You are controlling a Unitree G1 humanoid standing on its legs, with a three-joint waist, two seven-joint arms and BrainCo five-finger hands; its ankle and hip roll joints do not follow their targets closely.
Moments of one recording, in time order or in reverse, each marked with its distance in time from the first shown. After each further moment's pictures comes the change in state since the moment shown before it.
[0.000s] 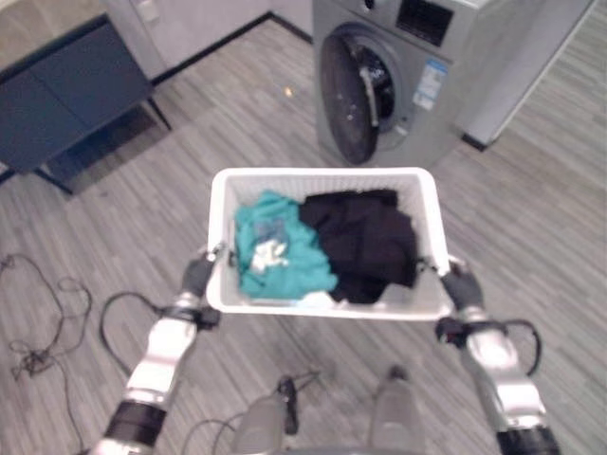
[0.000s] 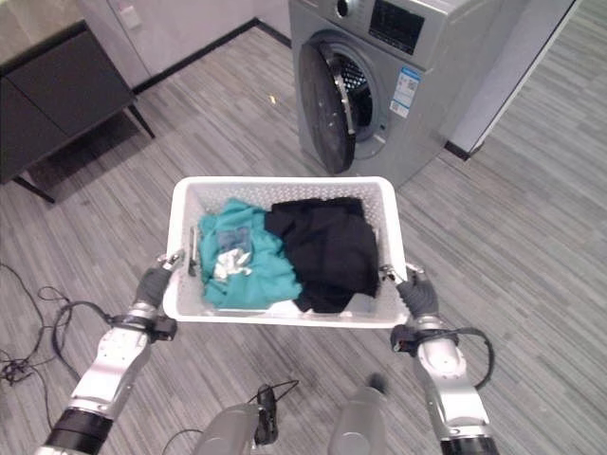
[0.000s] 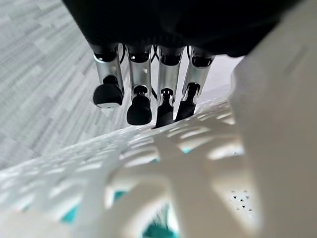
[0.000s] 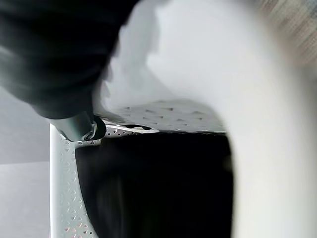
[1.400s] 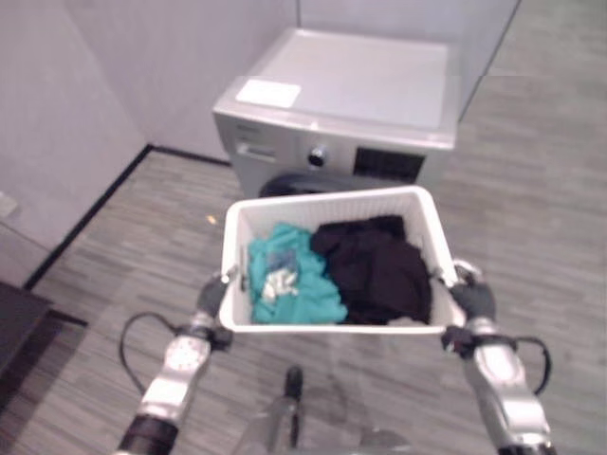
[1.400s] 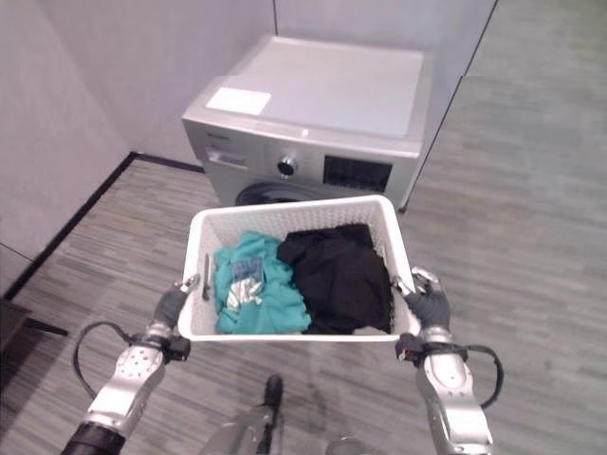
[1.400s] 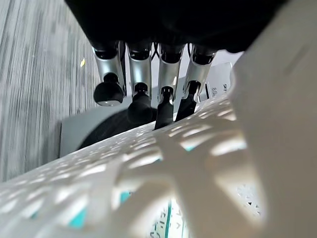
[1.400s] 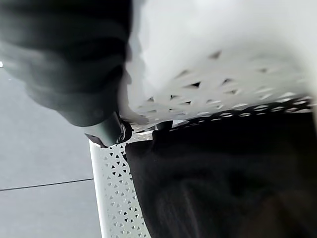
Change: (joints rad) left arm 0.008 -0.019 -0.042 0.064 0.007 0.042 0.019; right arm 0.041 0.066 -0.031 -0.039 0.049 -0.049 -0.040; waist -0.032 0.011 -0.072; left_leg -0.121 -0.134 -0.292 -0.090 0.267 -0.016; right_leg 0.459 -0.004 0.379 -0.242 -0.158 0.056
